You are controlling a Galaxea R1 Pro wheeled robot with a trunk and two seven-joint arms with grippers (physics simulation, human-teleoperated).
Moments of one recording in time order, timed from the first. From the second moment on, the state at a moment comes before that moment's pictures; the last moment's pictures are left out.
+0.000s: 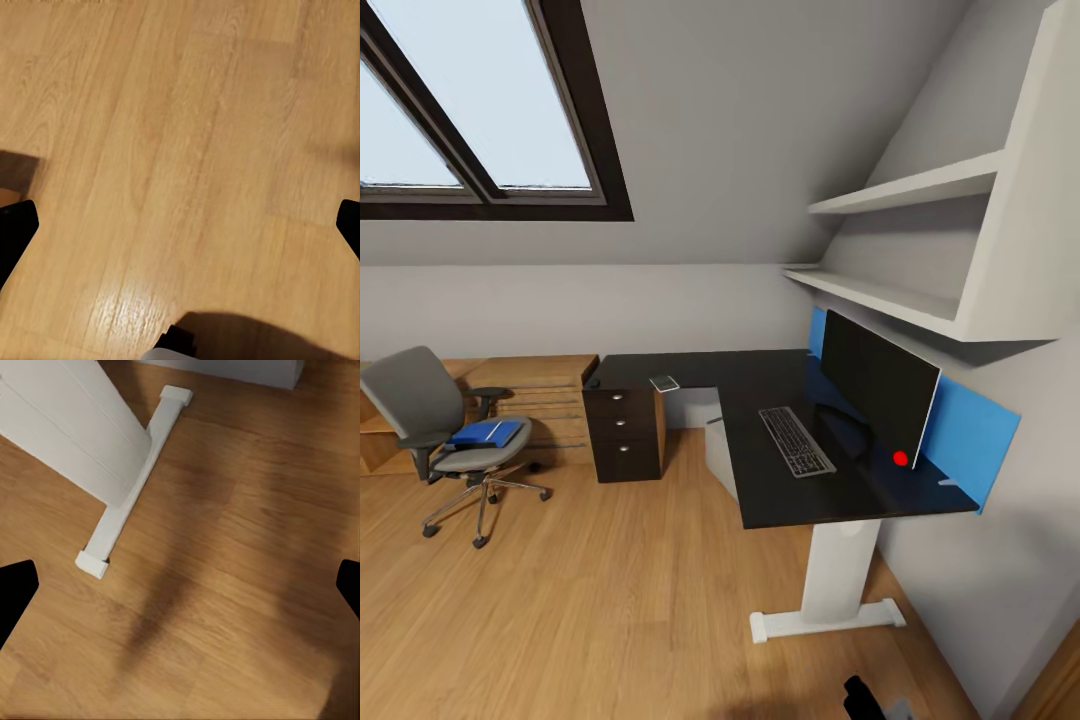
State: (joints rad) left arm -0.24 -0.05 -0.74 -0.22 0.84 -0.32 0.47; right arm -0.50 0.08 0.12 0.02 -1.09 -0.51 -0.15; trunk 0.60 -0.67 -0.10
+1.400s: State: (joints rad) left arm -0.24 -0.04 -0.74 -0.20 0.84 -0.40 0.47; right arm -0.49 0.13 0.12 0.02 -1.01 -0.51 -0.11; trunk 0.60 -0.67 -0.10
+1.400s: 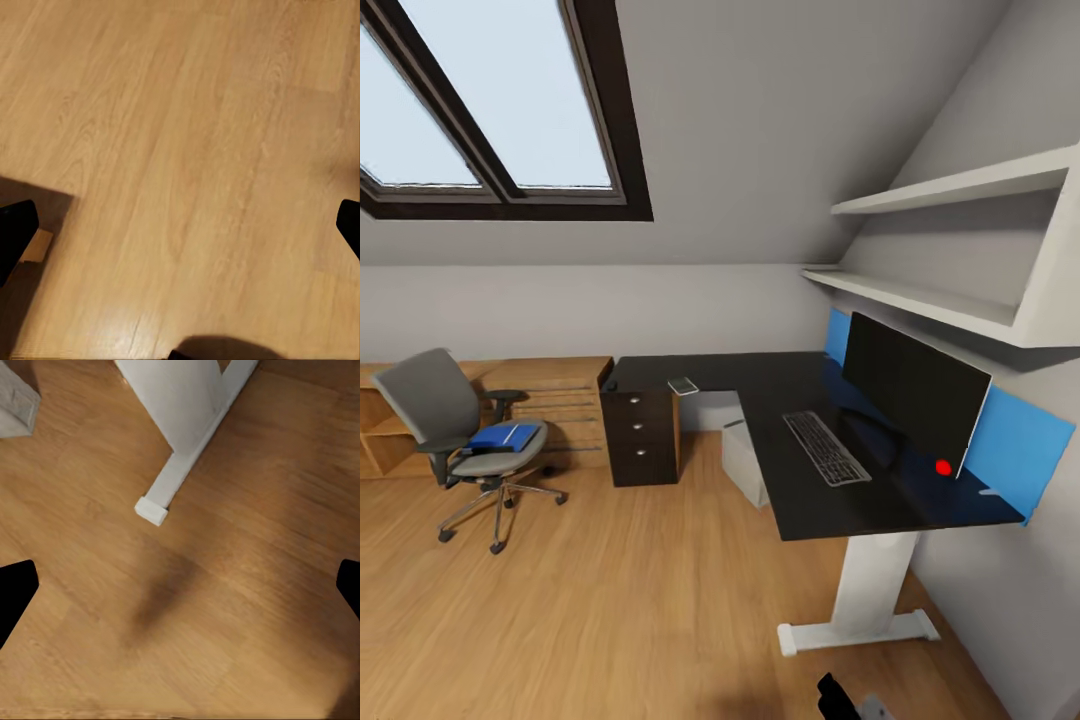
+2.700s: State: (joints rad) left arm -0.24 -0.04 -0.74 -0.20 0.84 -0.40 0.47; right arm -0.48 0.14 0.12 0.02 -0.97 -0.52 -0.11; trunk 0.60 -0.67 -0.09
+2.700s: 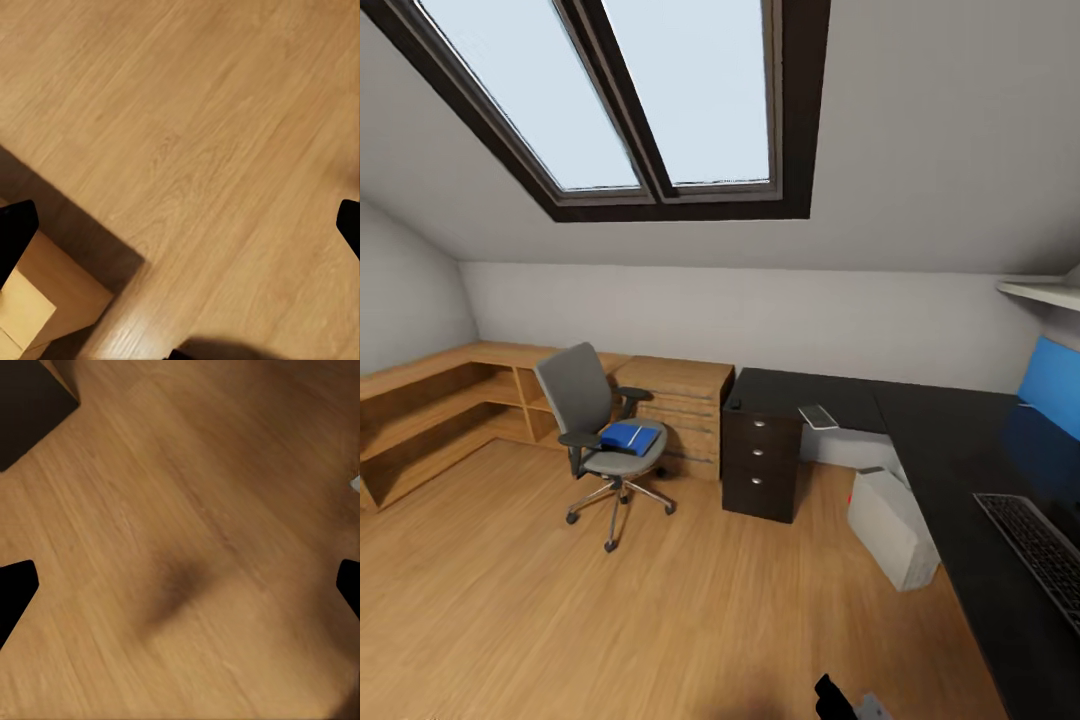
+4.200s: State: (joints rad) left arm -0.24 -0.04 -0.74 -0.20 0.84 -0.40 0.47; right arm -0.48 0.14 0.12 0.02 -0.97 -0.52 -0.11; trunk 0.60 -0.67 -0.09
